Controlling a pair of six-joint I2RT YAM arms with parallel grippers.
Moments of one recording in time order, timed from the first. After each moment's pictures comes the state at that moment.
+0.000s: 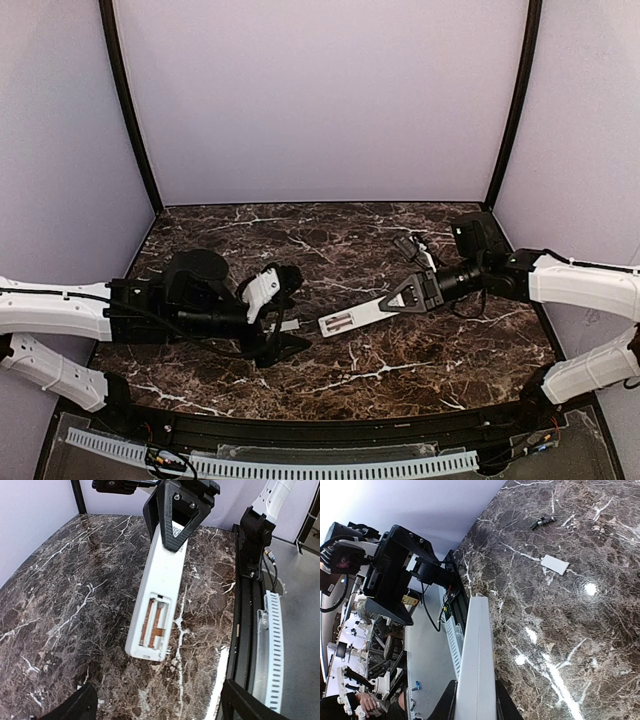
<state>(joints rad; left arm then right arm) -1.14 1.13 0.77 -0.12 0.06 0.00 0.64 1.23 0.74 -0.14 -0.92 0.44</state>
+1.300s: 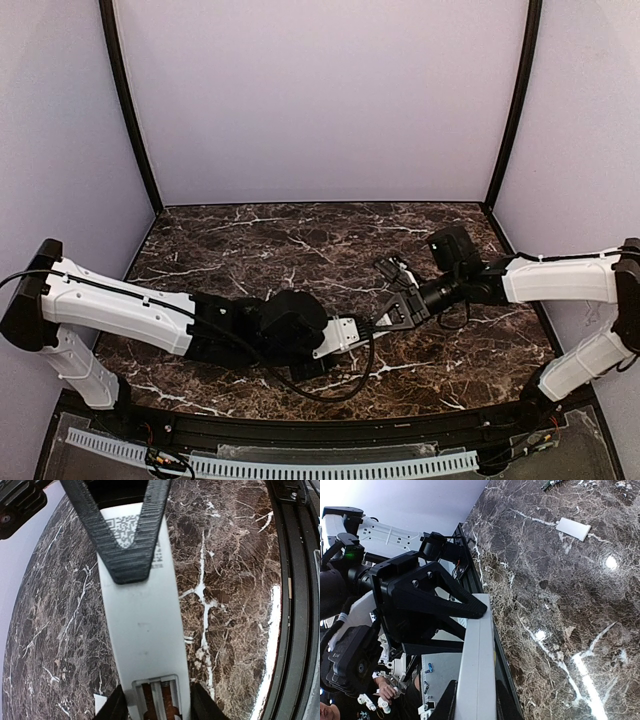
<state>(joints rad) -1.34 1.58 1.05 -0.25 -0.30 0.25 0.69 1.39 0.73 -0.08 -1.04 0.45</state>
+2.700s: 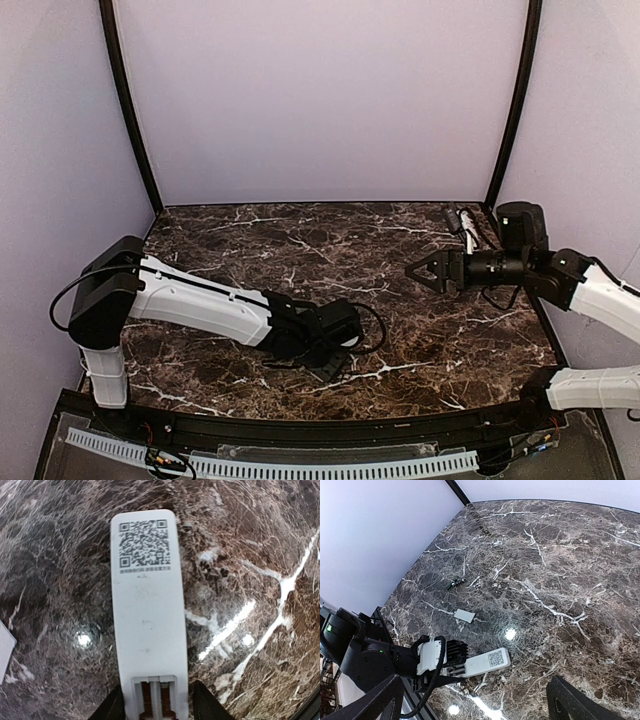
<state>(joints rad) -1.25 1.95 1.28 -0.51 -0.23 -0.51 0.57 0.93 0.75 -0.31 -0.44 0.37</state>
